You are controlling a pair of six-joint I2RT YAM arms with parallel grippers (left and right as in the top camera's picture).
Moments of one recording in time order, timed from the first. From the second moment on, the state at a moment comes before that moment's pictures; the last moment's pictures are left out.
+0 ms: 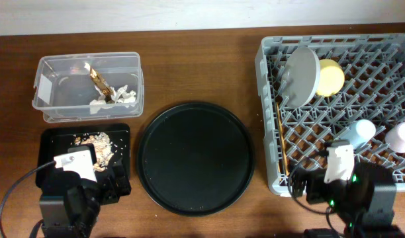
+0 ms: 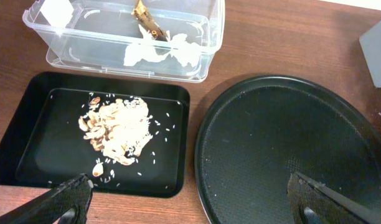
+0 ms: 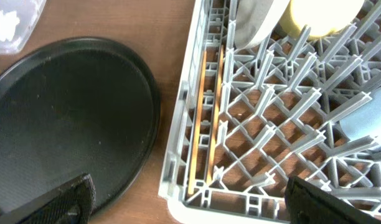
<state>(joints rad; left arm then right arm) -0.01 0.56 0.91 -1.03 -0.04 -0.17 -0.01 0.48 0.79 -1.00 -0.18 -0.02</state>
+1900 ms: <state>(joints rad) -0.01 0.48 0.86 -1.02 -0.04 -0.17 0.02 0.01 0.01 -0.07 -0.05 -0.03</state>
